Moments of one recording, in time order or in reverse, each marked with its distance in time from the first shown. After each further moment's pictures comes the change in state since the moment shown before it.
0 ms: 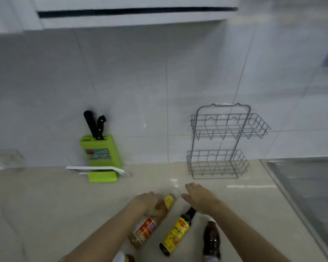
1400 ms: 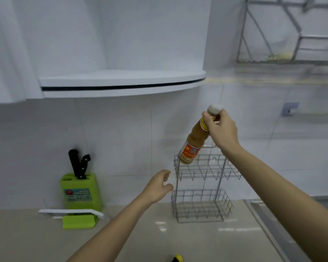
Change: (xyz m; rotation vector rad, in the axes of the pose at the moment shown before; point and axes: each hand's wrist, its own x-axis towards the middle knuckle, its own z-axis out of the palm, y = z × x) left_hand 0.003 0.077 -0.155 -0.855 0.565 0.228; right_hand -0.037 0.024 -0.301 0.685 1.131 0.075
